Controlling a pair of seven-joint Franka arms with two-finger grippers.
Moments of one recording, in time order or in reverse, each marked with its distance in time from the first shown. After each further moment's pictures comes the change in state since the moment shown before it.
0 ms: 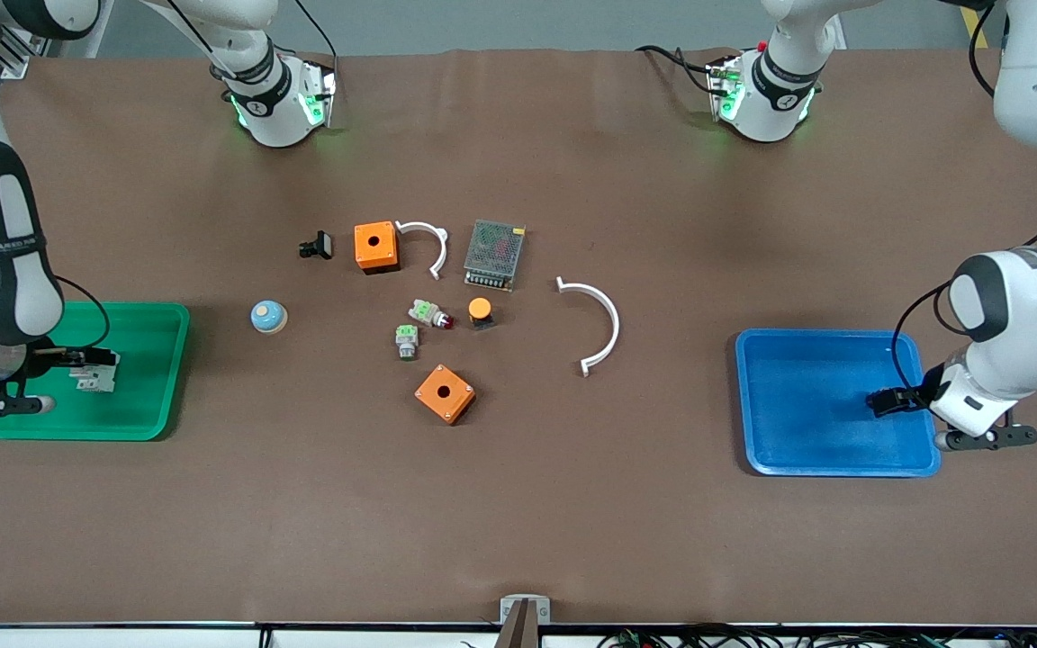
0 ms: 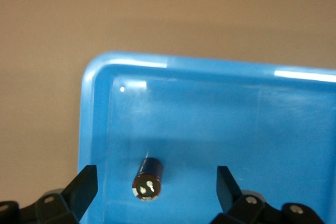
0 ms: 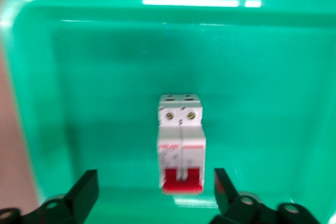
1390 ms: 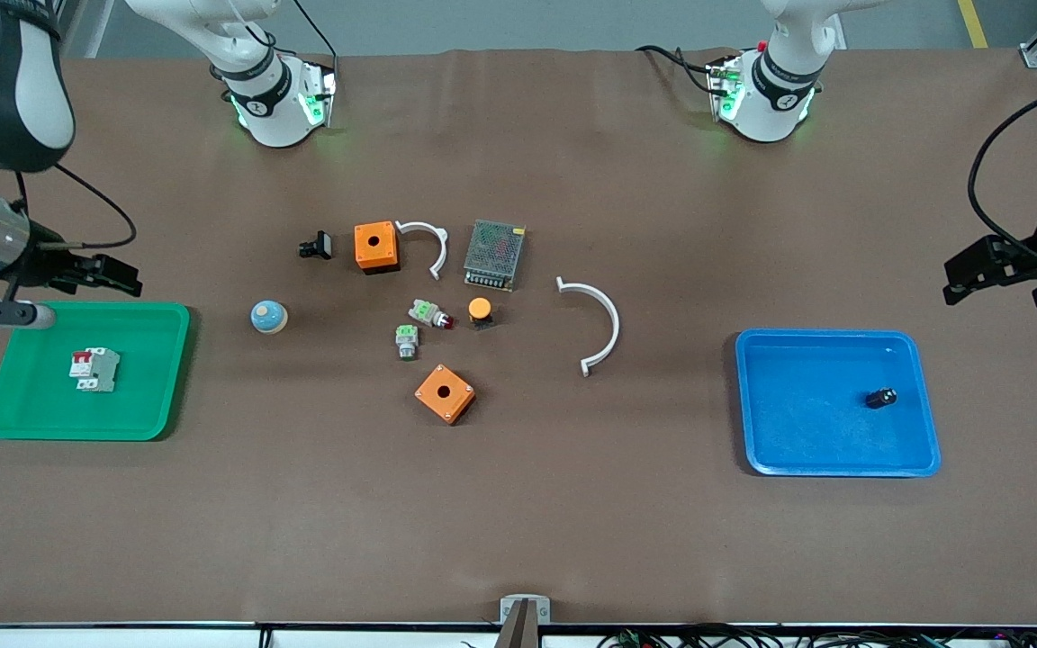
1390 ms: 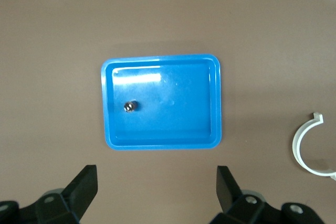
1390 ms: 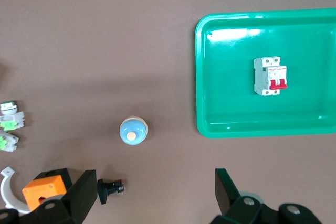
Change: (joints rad) left arm -0.145 -0.391 -0.034 0.290 -0.047 -0.689 -0.008; right arm 0.291 -0.571 0.015 -0.194 0.023 -0.250 0.352
